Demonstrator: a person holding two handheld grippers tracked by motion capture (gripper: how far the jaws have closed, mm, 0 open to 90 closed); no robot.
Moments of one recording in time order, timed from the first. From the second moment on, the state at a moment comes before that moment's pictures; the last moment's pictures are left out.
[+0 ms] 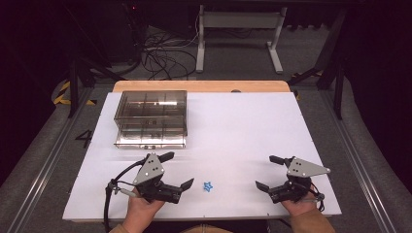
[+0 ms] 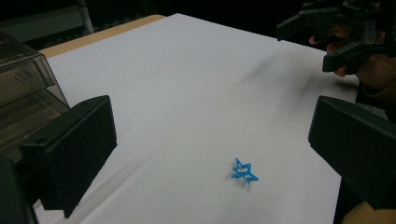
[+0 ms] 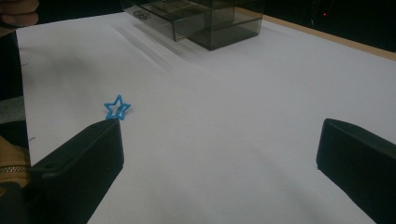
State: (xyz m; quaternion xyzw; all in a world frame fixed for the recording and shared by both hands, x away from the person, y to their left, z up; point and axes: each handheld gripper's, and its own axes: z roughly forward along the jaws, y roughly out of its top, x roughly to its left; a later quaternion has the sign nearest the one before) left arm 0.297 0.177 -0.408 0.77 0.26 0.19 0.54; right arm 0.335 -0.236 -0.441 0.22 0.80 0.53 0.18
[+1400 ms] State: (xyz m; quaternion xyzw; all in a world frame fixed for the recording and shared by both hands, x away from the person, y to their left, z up) left arm 0.315 0.145 -0.417 0.81 0.28 0.10 0.51; right arm 0.334 -0.236 -0.441 0.22 0.80 0.53 0.18
